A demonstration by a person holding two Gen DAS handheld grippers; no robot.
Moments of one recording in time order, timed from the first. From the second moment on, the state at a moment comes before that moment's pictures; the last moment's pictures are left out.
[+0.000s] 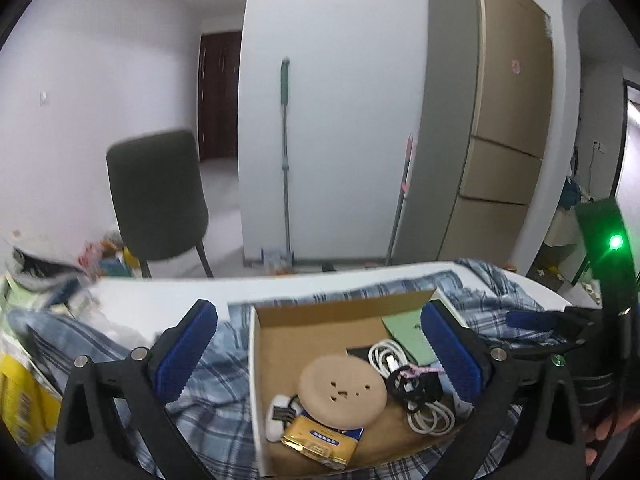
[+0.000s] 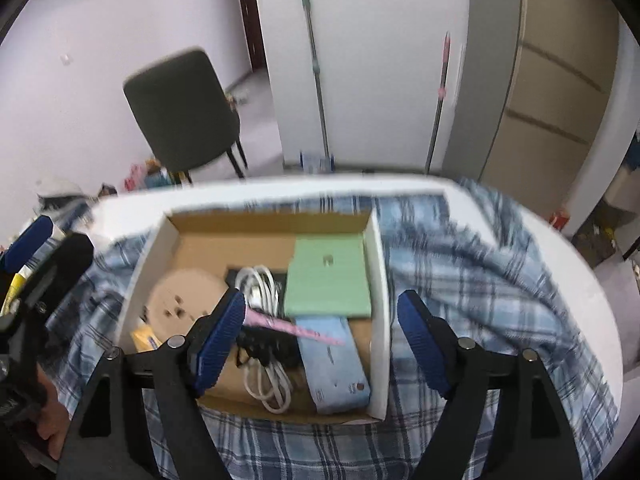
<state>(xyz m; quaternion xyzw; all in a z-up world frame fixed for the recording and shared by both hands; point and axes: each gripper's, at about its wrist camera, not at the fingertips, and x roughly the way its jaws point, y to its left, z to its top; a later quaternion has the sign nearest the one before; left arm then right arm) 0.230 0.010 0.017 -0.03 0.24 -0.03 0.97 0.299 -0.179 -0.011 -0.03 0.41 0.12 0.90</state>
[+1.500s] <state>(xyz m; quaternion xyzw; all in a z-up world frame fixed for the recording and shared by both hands) 0.028 0.009 0.011 -0.01 0.05 0.00 1.00 0.089 -0.239 0.010 -0.01 0.06 0.15 0.99</state>
